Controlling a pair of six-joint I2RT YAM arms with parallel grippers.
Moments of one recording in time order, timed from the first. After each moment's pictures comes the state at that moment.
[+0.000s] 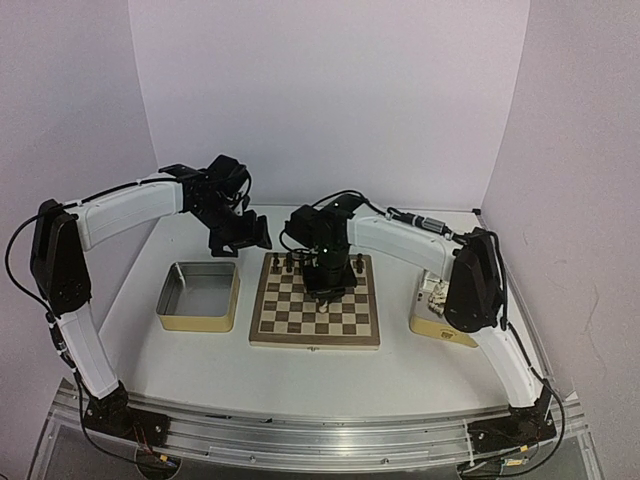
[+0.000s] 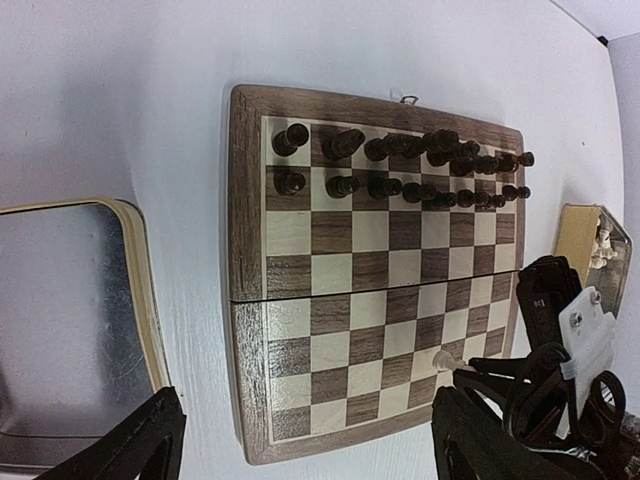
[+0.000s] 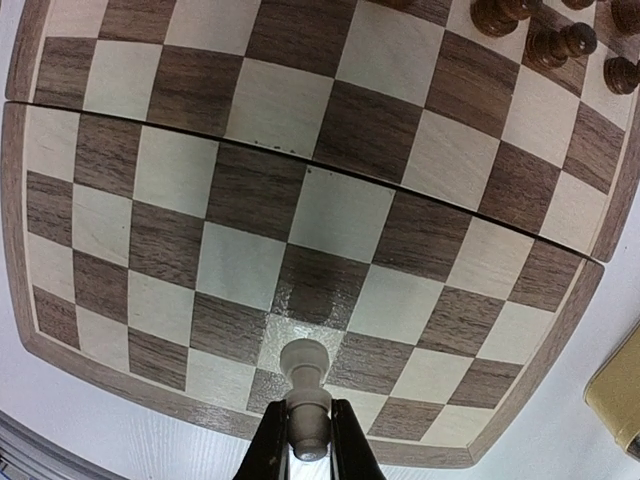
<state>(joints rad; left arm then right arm) -0.59 1.79 1.58 -0.85 0.10 -0.63 0.91 2.44 2.33 -1.33 0.04 0.65</state>
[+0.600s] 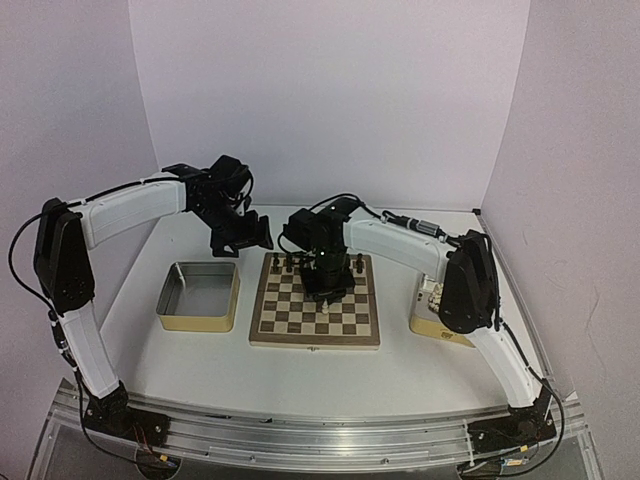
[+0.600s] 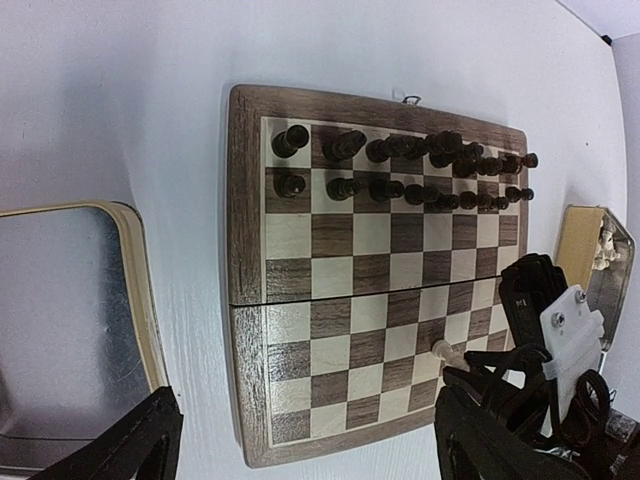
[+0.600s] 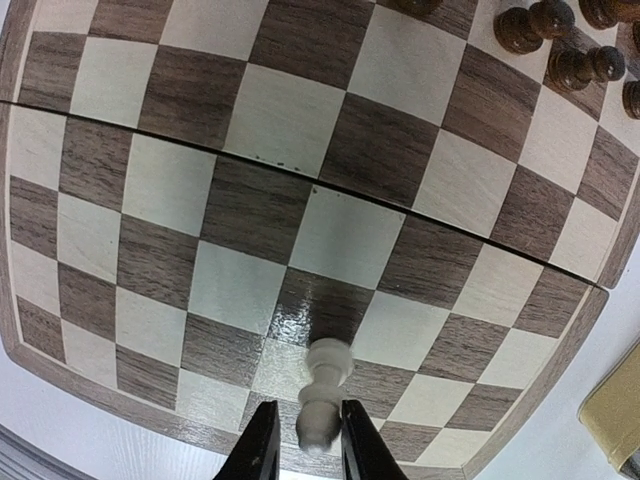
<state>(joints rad) -0.59 1.81 1.60 -0.86 0.10 -0.63 0.91 2.47 2.36 -1.33 0.05 0.61</state>
